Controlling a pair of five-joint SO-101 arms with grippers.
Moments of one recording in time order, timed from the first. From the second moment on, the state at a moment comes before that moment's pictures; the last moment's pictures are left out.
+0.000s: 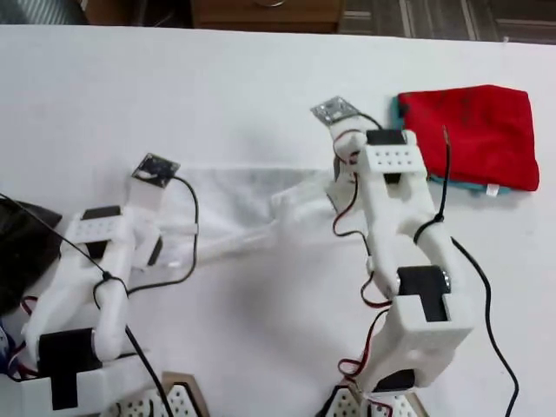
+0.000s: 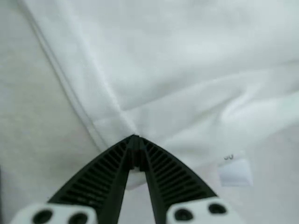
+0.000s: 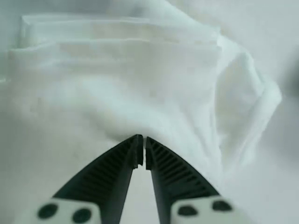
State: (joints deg) left arm -16.5 -10.8 51.6 49.3 -26.7; right arm -7.2 13.1 8.8 70.6 26.9
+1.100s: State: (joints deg) left arm -16.5 -10.8 51.6 49.3 -26.7; right arm -0.4 -20.6 30.3 71.5 29.7
